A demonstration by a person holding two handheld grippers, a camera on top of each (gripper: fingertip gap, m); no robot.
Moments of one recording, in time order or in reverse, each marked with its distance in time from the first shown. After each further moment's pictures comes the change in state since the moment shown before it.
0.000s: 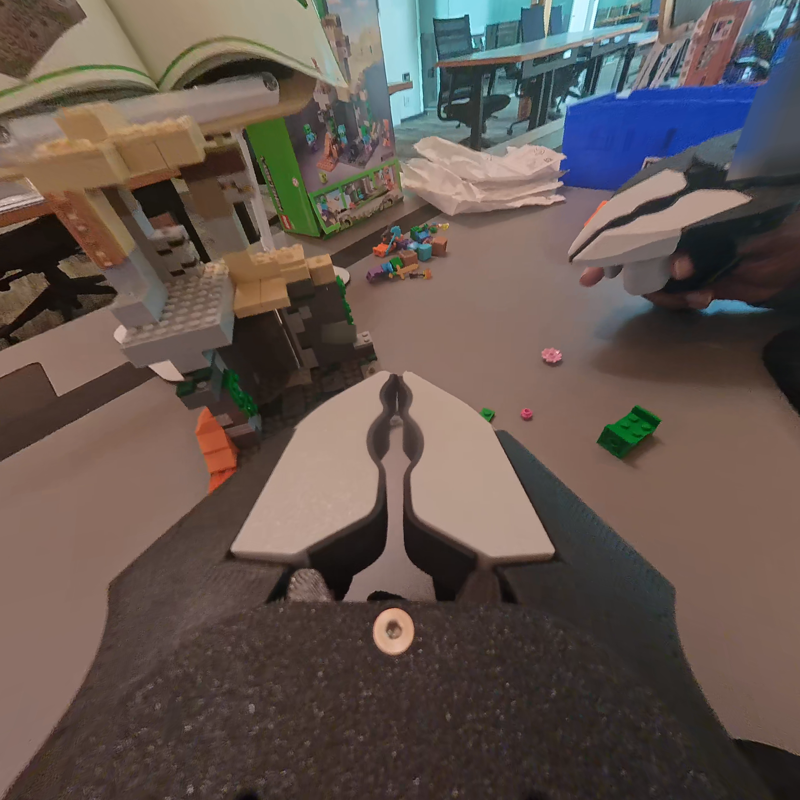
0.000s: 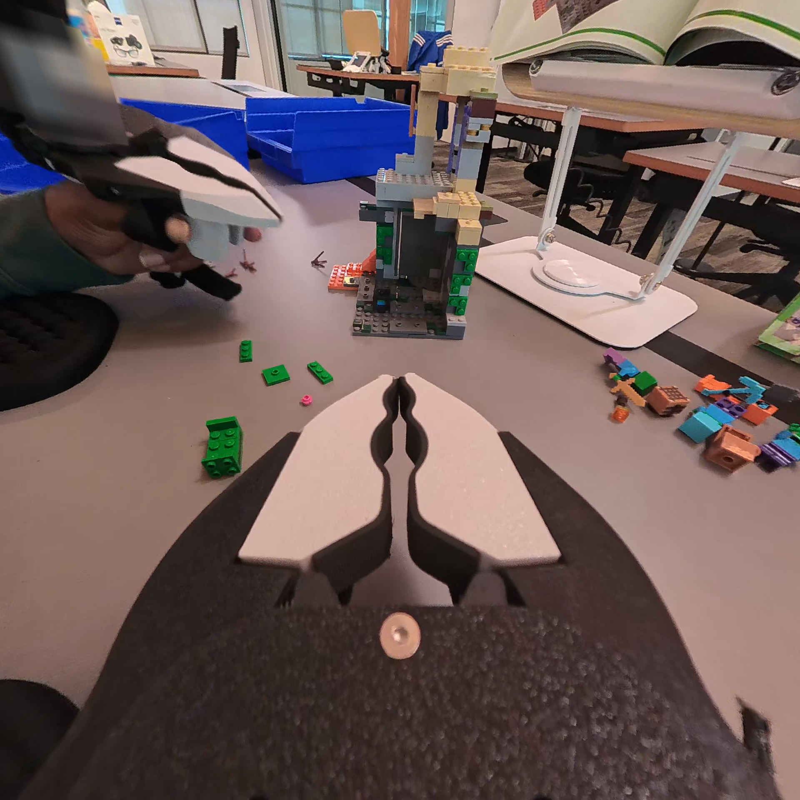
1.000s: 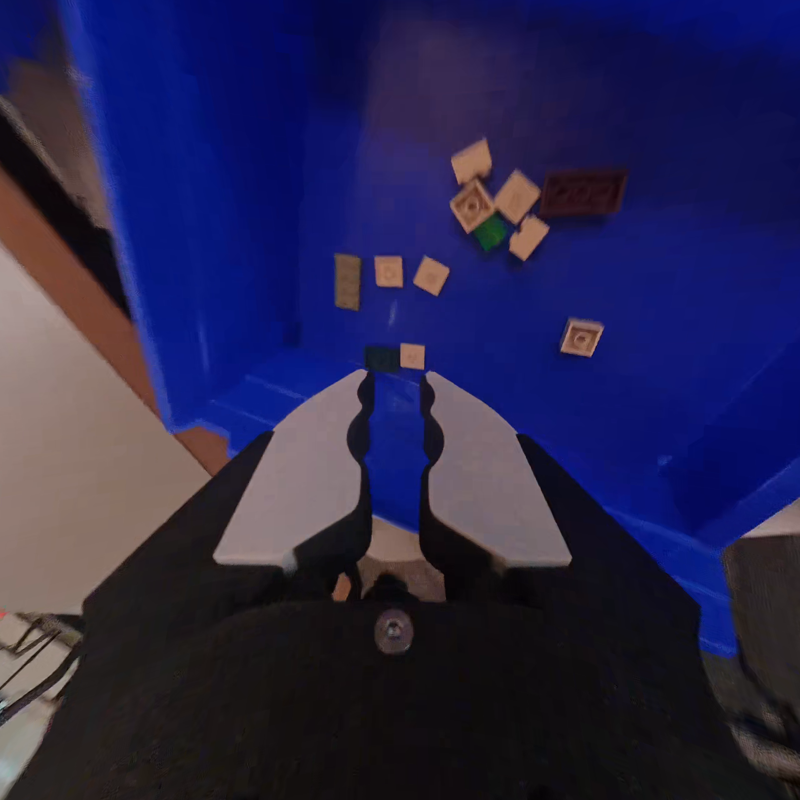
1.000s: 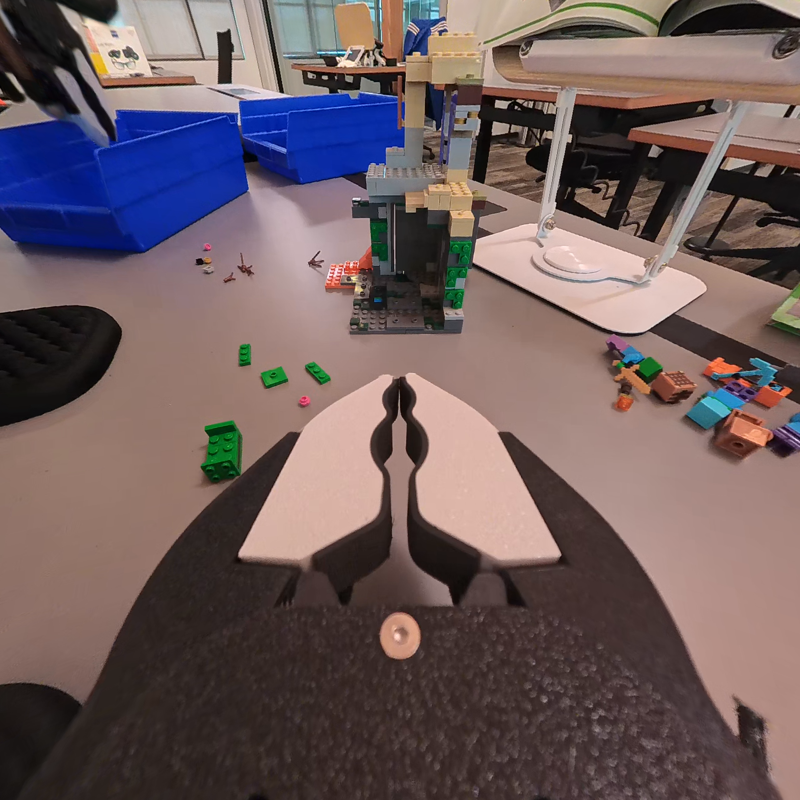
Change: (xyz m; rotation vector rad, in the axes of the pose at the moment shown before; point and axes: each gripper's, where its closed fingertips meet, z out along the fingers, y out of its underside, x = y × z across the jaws) left arm -0.248 0.128 -0.393 -1.378 -0.363 -0.150; right arm 0.006 0.001 0.001 -0.013 -0.003 0.054
